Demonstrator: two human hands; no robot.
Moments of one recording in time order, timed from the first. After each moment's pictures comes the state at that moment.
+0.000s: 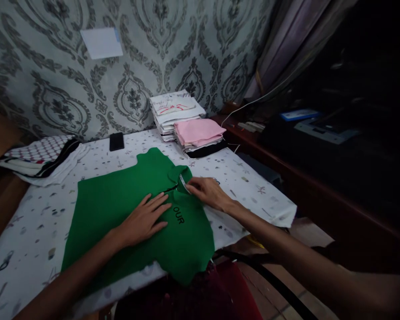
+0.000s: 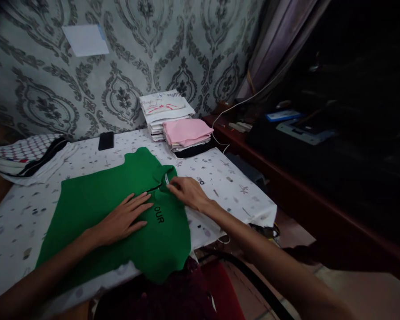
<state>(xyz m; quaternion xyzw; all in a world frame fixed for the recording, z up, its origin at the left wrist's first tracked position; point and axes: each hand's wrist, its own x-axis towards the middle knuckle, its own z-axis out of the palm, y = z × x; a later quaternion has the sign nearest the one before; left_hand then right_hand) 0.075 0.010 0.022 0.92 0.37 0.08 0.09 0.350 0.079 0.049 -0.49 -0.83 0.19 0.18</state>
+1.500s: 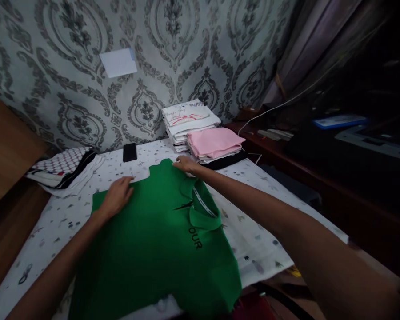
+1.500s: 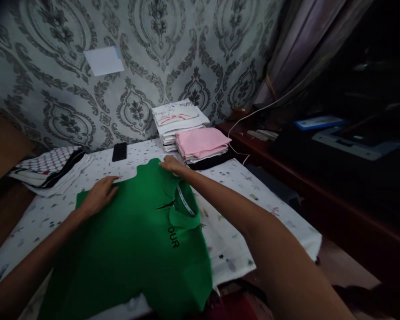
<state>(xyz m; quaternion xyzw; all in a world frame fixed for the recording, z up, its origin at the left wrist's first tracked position) -0.039 0.108 0.045 0.78 0.61 0.14 0.00 0.240 0.260 0.054 -0.57 -0.78 0.23 0.12</state>
